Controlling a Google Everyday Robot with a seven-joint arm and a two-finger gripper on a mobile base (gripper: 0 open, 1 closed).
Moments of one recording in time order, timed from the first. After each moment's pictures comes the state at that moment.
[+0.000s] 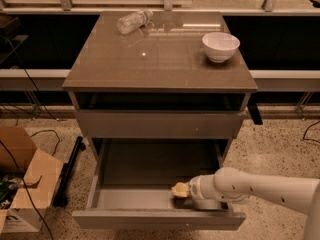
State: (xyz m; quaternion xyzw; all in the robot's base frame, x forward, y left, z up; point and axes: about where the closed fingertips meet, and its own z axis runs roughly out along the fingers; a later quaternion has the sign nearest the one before) arm 0.527 -0.100 0.396 -0.15 0.93 0.26 0.23
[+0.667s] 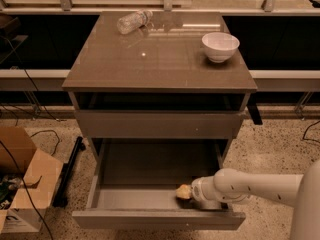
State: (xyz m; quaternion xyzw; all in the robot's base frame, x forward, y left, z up) arm 0.528 -0.117 0.374 -0.15 0.94 0.23 0.21
